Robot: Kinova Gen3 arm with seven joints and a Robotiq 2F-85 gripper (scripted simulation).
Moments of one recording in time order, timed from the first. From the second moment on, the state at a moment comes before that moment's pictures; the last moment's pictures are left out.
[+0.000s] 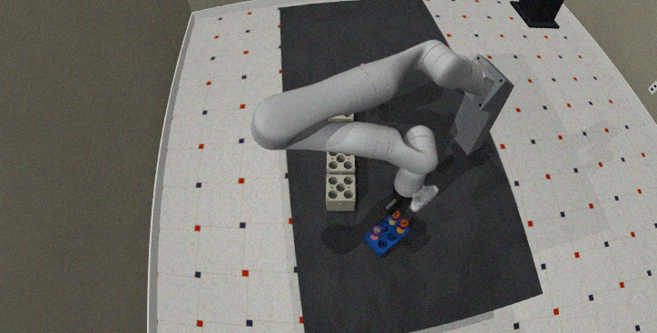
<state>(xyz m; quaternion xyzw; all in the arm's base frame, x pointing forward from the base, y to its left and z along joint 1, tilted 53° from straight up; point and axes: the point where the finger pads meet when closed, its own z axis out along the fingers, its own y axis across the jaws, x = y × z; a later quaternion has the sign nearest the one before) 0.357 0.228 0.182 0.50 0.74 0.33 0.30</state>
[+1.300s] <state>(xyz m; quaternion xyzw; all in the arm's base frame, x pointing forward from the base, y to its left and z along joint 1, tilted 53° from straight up) 0.393 0.237 0.154 0.50 0.74 0.33 0.30</state>
